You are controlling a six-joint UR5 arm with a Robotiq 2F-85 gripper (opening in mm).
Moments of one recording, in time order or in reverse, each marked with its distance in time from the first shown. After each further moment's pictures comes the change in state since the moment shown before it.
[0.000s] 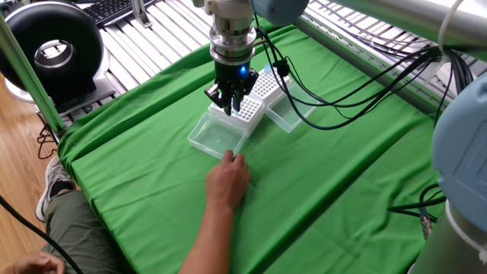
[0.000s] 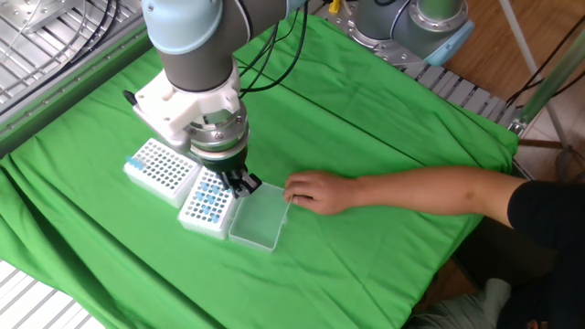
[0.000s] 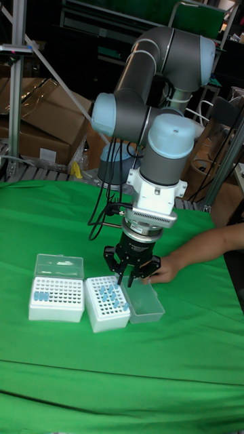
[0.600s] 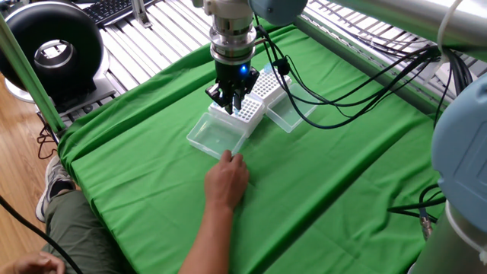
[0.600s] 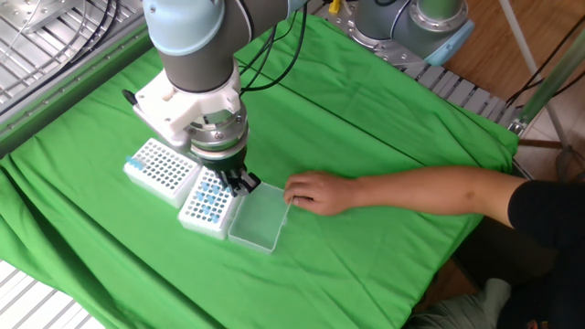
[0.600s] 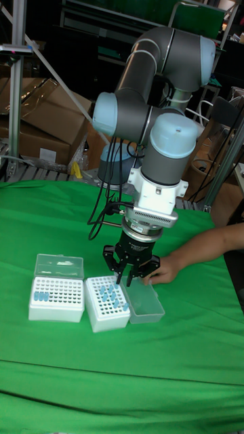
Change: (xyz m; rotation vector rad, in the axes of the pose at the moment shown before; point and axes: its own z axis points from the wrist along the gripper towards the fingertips) arm 0.001 -0.003 -0.003 0.015 0.004 0.000
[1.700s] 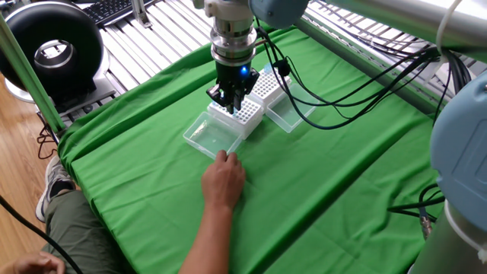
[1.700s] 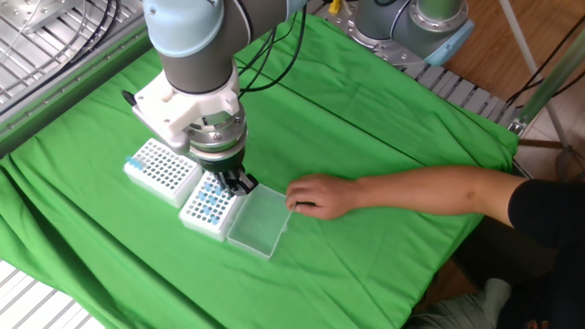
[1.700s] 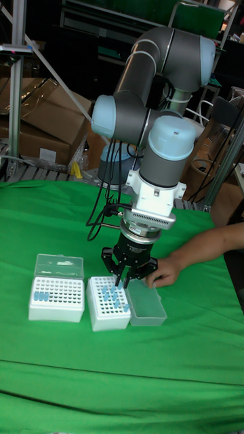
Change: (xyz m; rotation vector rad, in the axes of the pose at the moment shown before) arm -0.004 -0.003 0.007 0.000 -0.012 0.003
